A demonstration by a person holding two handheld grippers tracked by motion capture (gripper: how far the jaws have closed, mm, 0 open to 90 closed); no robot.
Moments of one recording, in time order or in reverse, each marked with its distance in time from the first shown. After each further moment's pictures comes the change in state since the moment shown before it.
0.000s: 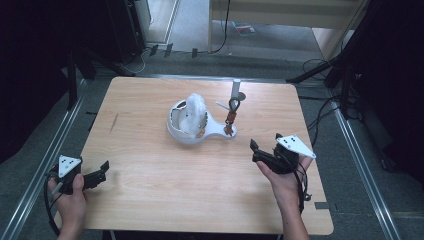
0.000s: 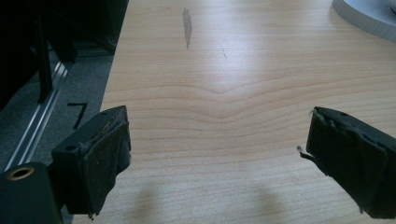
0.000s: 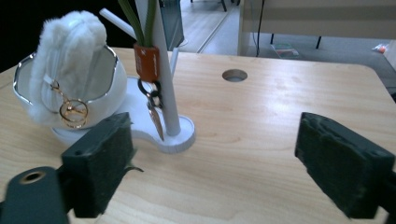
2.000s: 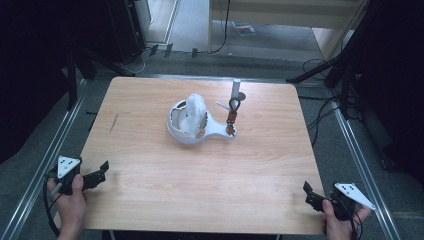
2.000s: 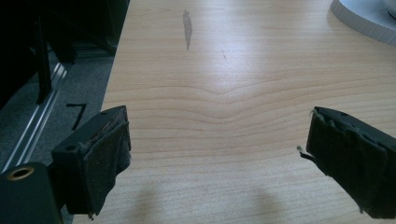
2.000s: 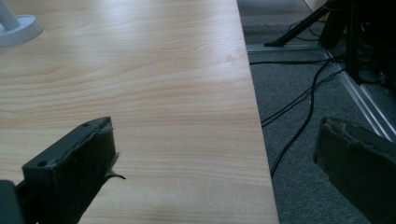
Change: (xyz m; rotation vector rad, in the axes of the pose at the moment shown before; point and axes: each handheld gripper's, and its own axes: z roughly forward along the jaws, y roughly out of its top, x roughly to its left) left arm 0.001 -0.001 -0.001 -0.009 -0.002 -0.005; right arm -0.128 -0.113 -0.092 0.120 -0.236 0.127
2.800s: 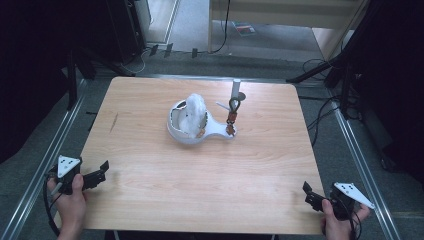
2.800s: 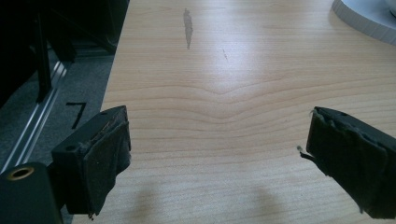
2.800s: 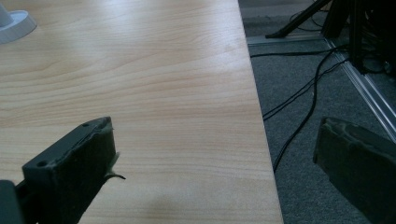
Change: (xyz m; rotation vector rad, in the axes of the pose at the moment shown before) left arm 0.000 0.001 0.001 0.006 0.001 0.000; right arm -0.002 -0.003 0.005 0.029 0.003 0.034
